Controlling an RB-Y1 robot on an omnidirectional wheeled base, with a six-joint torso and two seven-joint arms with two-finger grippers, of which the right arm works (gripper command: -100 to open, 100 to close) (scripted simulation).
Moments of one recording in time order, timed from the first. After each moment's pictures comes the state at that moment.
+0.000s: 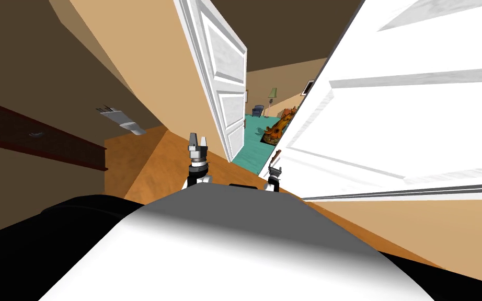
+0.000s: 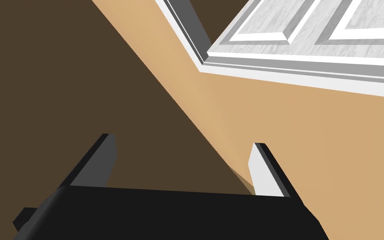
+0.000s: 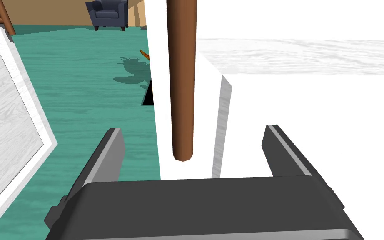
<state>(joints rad) 0.02 -0.01 -0.16 -0.85 -0.32 -0.77 -1.33</state>
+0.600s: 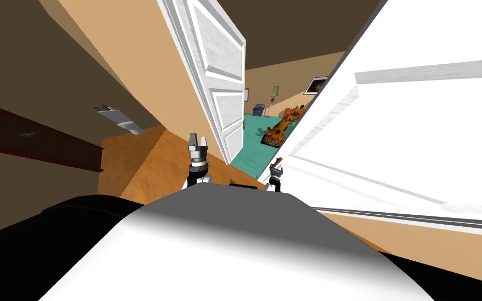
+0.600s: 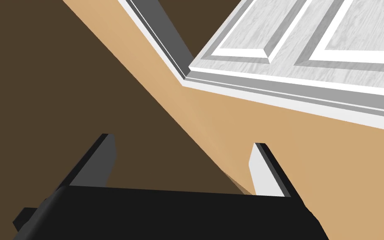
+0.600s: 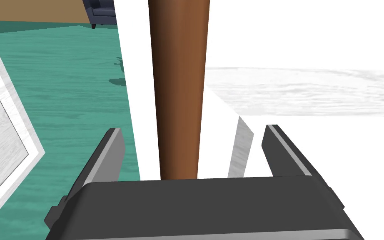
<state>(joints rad) 0.02 -0.03 -0.16 -0.84 -0.33 -0.77 -1.33</state>
